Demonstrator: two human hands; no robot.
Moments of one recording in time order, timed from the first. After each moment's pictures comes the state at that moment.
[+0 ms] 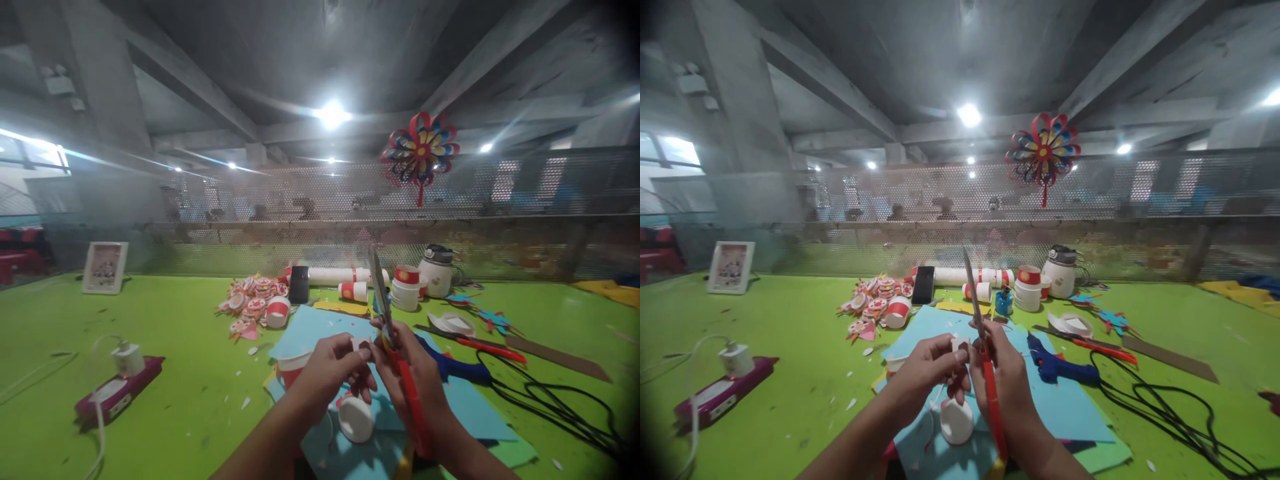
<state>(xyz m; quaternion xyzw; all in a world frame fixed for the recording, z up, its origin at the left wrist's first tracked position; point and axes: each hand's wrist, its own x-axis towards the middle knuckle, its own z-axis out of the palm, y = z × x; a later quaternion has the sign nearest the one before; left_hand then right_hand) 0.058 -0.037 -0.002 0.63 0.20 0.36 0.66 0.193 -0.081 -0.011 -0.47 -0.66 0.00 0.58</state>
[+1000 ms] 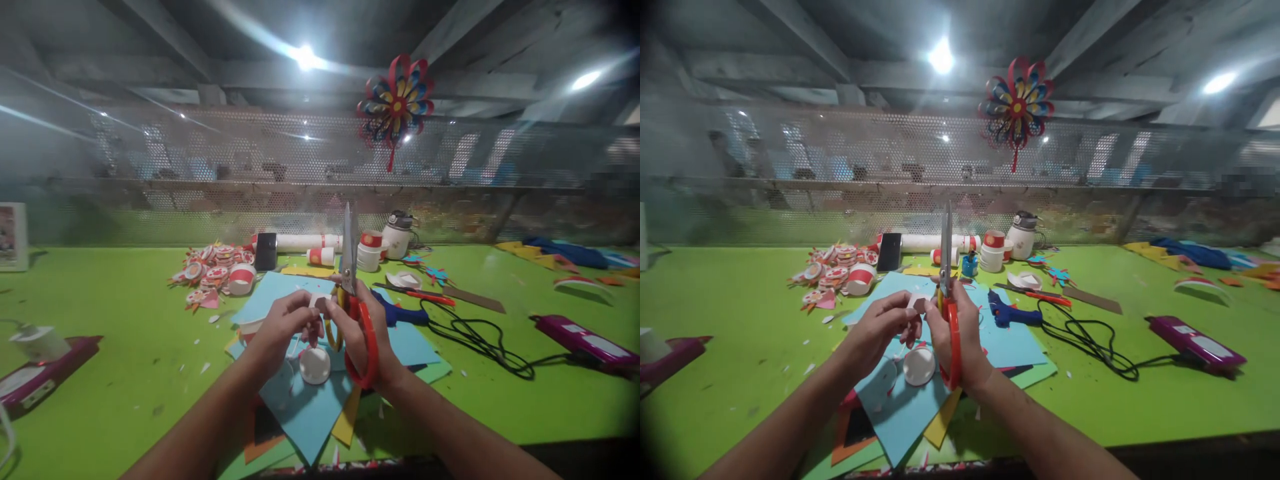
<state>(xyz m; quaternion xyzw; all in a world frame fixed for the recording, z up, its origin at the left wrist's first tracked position) 0.050 -0.035 0.000 0.65 0.23 0.38 0.62 0.177 -0.087 -0.003 -0.45 -0.55 0.23 0.67</state>
